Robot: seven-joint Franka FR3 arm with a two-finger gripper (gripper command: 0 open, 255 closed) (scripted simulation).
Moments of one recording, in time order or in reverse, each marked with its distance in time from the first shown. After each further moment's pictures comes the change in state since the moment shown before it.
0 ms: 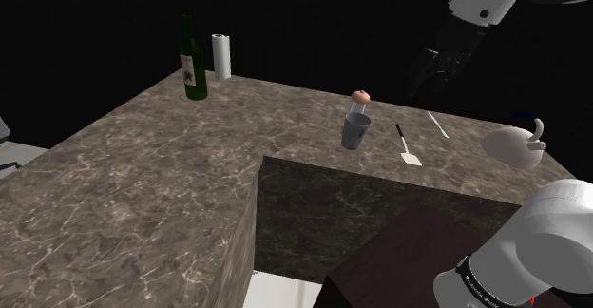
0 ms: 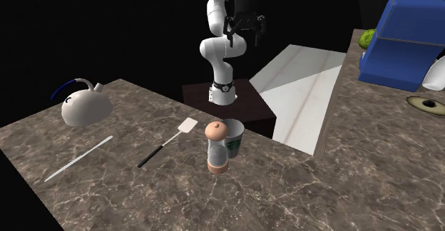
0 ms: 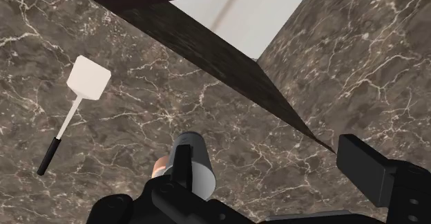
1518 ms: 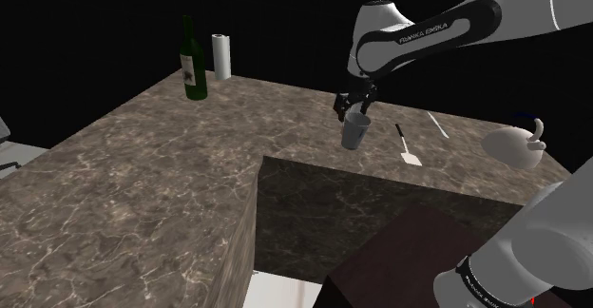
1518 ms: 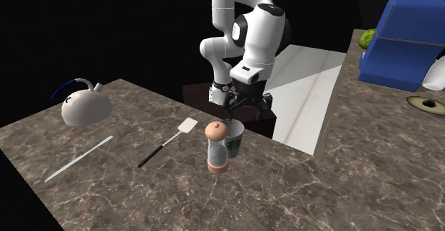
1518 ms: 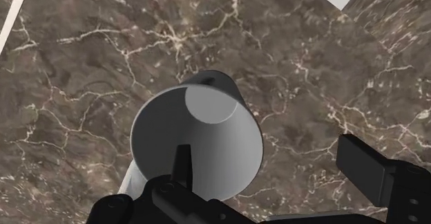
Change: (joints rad) arm -0.060 0.780 0.002 0.206 -0.156 0.449 0.038
